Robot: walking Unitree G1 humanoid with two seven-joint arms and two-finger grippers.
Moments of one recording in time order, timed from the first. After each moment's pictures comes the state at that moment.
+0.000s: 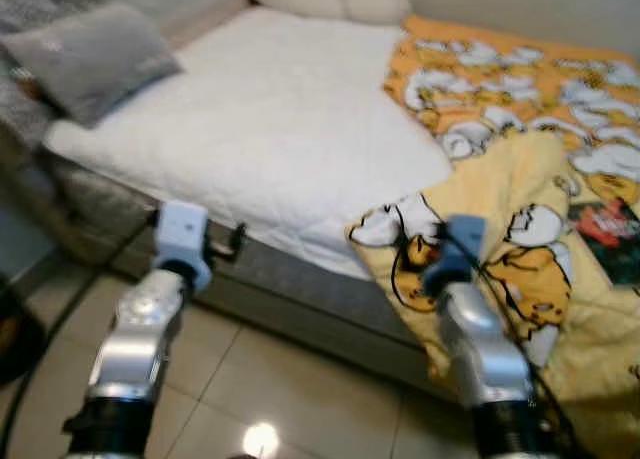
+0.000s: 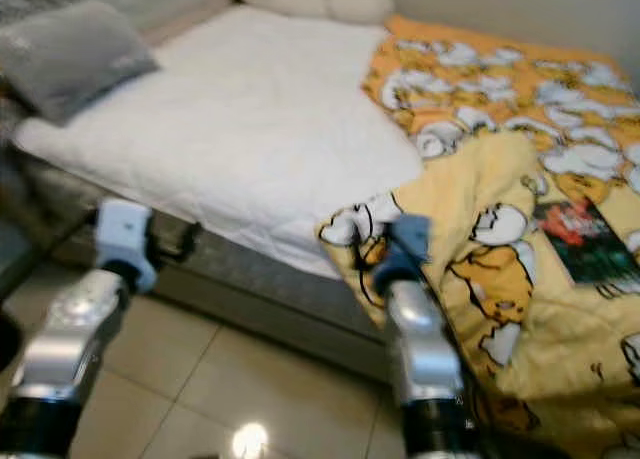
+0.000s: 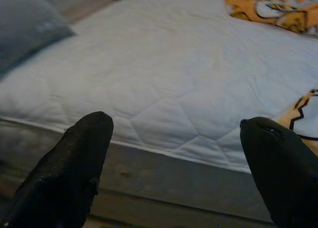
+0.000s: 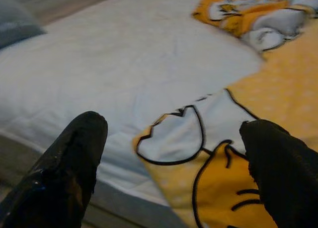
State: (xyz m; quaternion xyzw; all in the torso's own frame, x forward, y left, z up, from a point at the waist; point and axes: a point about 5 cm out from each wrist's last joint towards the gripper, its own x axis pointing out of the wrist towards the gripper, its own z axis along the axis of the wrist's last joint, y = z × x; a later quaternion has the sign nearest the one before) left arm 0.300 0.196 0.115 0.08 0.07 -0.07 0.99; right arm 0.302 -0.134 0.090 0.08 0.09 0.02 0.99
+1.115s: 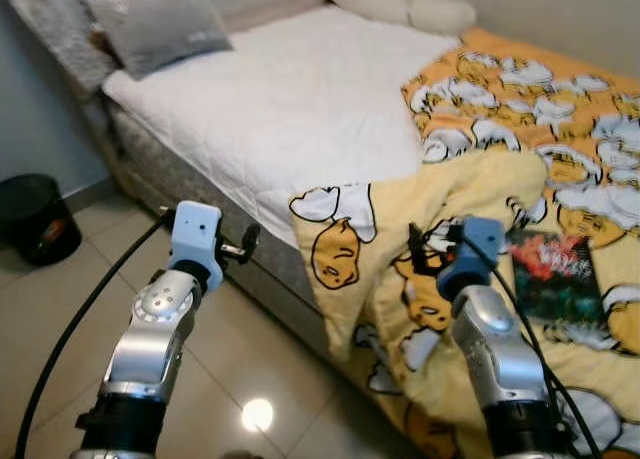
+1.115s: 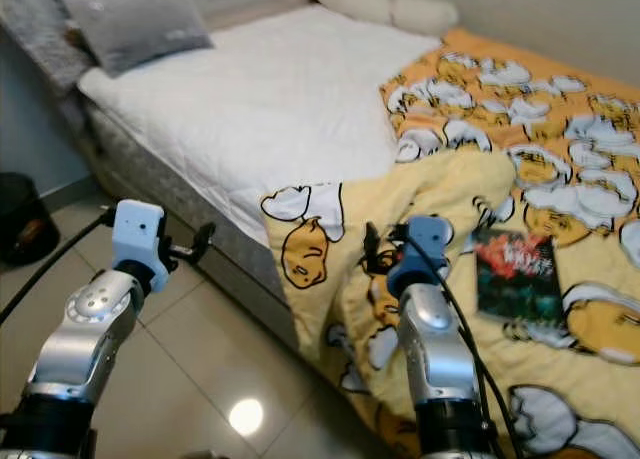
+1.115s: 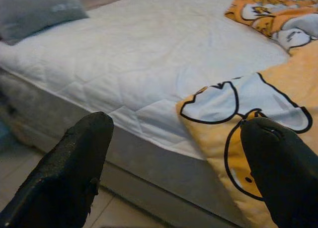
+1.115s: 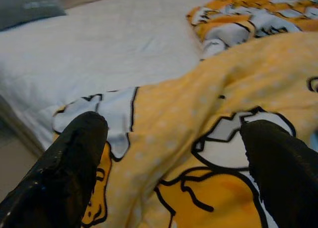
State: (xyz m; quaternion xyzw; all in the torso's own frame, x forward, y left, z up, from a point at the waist) left arm 0.303 0.185 0.114 0.08 0.07 -0.09 0.99; right arm 0.303 -0.151 0.090 0.08 0.09 0.00 0.99
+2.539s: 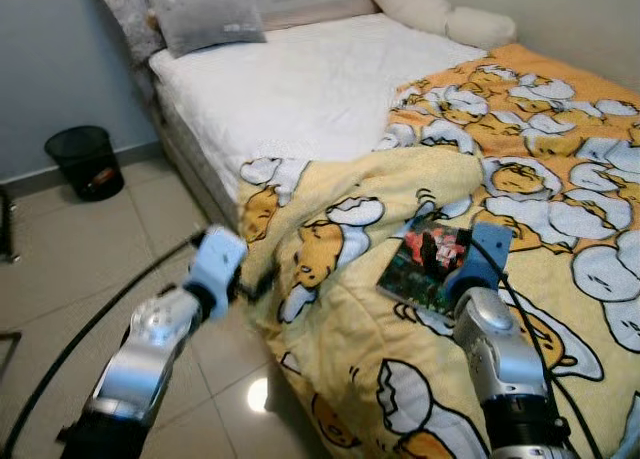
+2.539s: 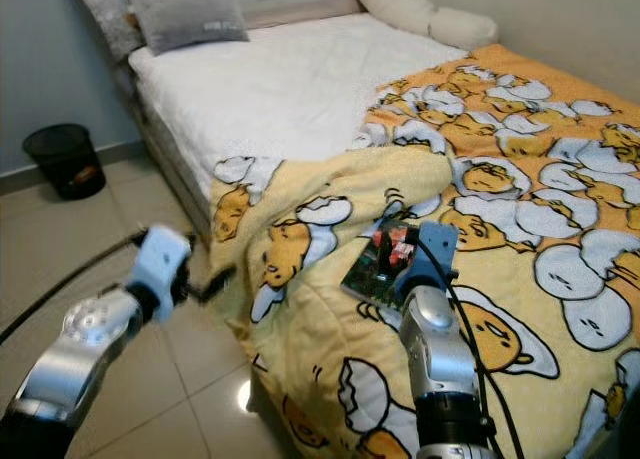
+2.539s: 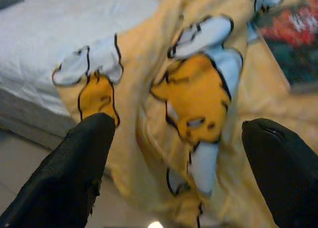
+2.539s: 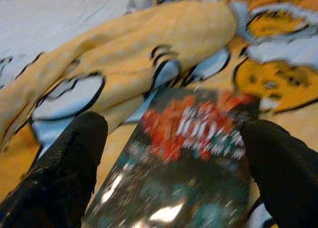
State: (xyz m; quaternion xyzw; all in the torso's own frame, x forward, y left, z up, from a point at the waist) left arm 0.278 0.171 0.089 0.16 0.13 -0.26 0.94; right arm 0.301 -0.168 0.069 0.09 0.16 -0.08 0.98
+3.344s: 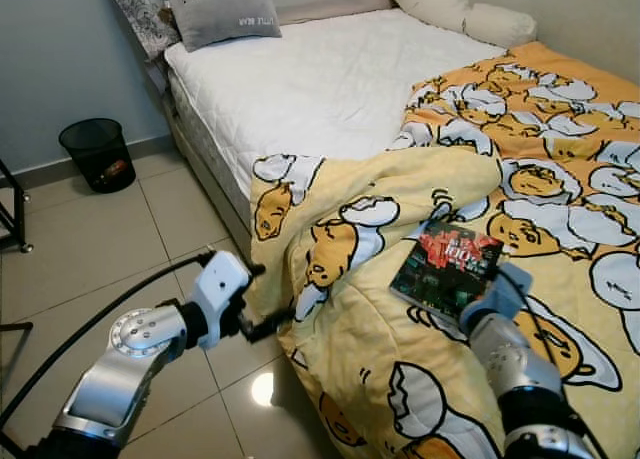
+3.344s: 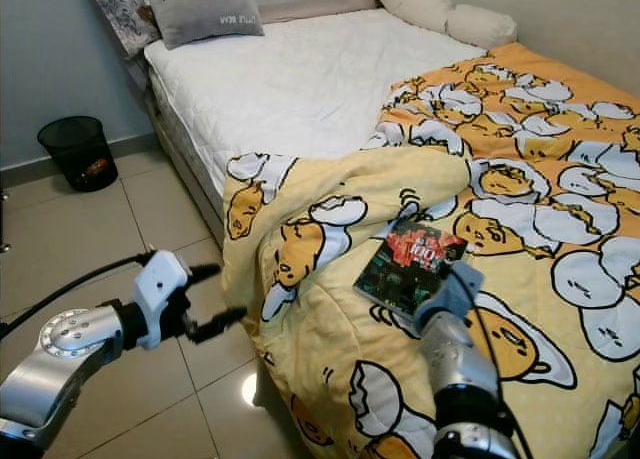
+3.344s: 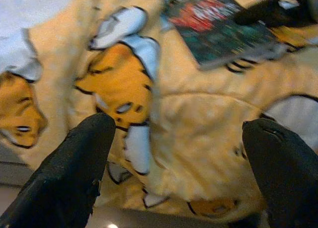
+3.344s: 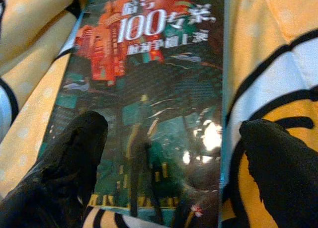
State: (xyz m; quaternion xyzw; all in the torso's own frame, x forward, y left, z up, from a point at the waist) left arm 0.251 0.171 0.092 0.13 0.16 -0.43 0.88; right arm 0.290 -0.210 0.017 0.23 0.28 -0.17 0.92
